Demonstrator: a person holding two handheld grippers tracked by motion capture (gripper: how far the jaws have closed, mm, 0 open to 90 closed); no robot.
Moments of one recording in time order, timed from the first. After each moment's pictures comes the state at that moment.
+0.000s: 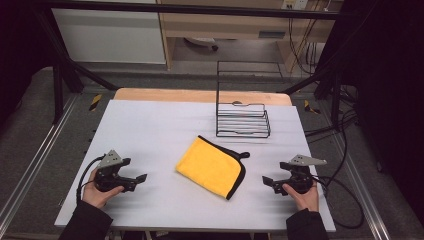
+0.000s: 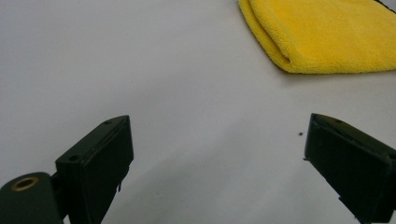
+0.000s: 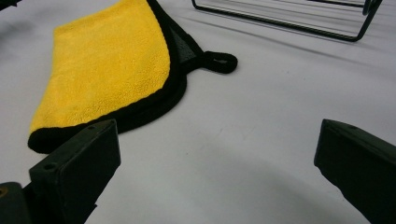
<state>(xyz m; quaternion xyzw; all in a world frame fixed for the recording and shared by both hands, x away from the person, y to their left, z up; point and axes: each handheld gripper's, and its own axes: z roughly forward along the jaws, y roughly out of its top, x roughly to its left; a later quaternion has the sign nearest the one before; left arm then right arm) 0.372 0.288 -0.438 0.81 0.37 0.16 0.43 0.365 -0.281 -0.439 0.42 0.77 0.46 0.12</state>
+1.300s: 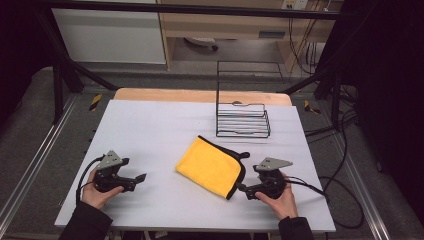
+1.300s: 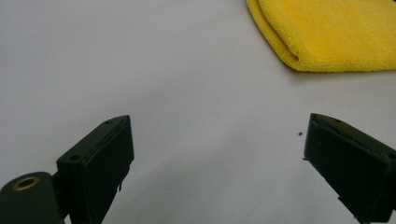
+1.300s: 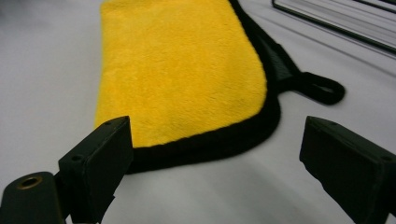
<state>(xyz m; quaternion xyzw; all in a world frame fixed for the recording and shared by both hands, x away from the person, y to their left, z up) 0.370 0.289 -0.438 0.81 0.38 0.17 0.42 0.353 -0.194 -0.428 0.36 0.82 0.42 0.13</state>
